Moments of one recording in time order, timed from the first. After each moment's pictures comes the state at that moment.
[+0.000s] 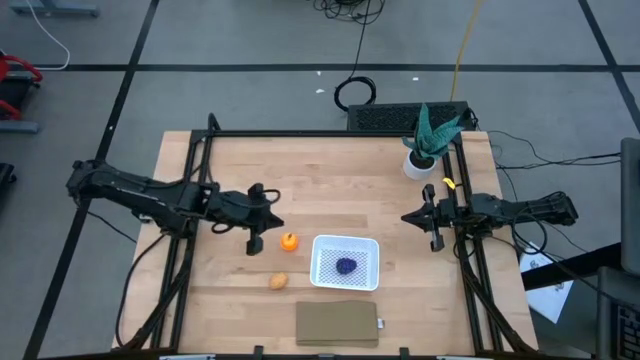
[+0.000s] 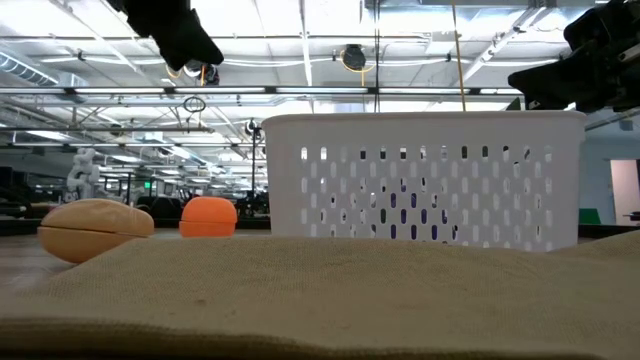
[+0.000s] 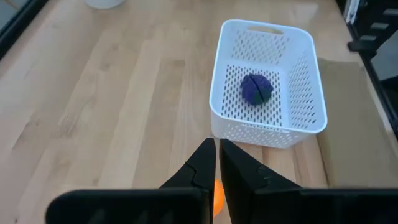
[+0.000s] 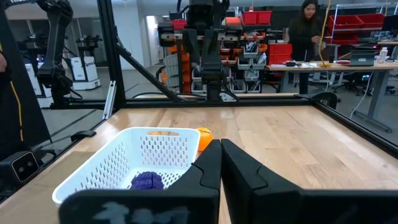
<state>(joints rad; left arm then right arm) -0.18 1.11 0.87 -0.42 -0.14 -0.21 0.13 0.02 0.02 0.01 0.08 0.04</state>
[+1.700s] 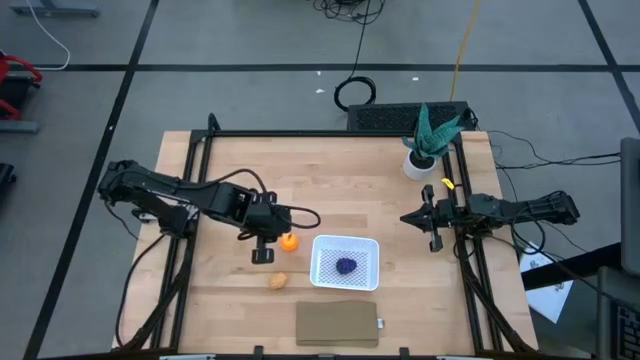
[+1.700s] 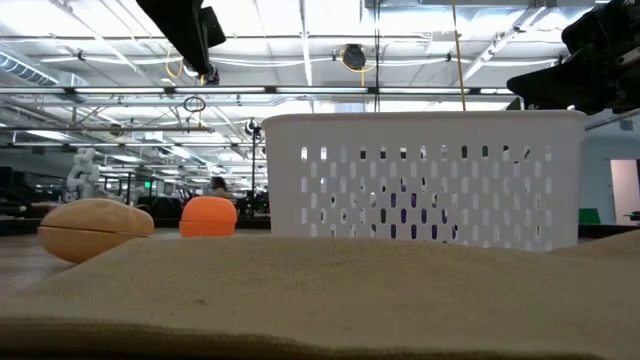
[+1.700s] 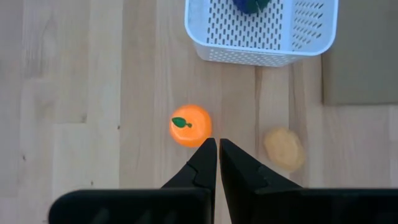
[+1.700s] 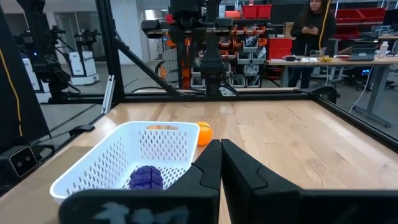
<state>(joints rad) -0.20 1.47 1.32 -1.00 -0.05 -0.21 0.13 0.05 0.02 0.01 0.09 0.04</state>
